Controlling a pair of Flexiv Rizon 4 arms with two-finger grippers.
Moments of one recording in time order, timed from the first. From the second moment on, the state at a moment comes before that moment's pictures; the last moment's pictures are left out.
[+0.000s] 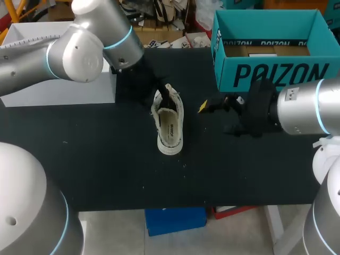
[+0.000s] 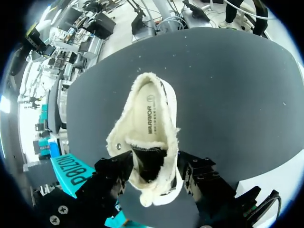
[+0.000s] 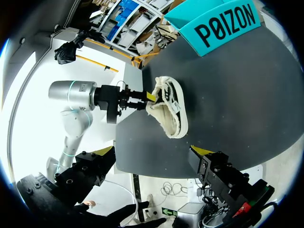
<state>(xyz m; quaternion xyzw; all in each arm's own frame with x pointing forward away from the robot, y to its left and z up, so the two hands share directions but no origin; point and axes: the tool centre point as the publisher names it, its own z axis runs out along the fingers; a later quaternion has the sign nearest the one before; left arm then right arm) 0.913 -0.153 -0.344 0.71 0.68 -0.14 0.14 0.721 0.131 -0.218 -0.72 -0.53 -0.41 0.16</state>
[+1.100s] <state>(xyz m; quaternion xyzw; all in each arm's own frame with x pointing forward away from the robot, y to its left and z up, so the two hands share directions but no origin) 0.897 -0.139 -0.385 0.72 0.69 -0.09 0.08 0.721 0.131 -0.218 -0.72 -0.53 -0.41 0.16</state>
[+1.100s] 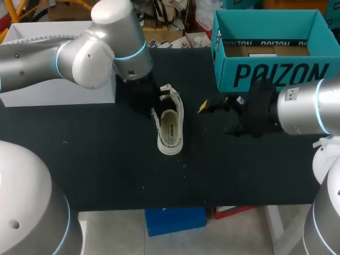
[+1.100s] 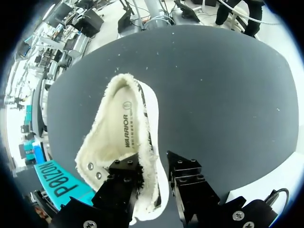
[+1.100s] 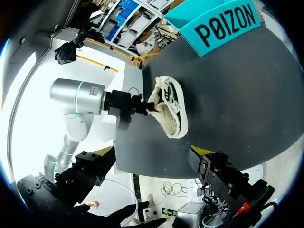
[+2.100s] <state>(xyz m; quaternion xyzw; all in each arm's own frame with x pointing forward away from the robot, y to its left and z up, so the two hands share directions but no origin) 0.916 -0.159 -0.367 0.72 0.68 -0.09 0.11 0.721 0.131 -0.218 -0.72 -0.53 -0.41 0.16</state>
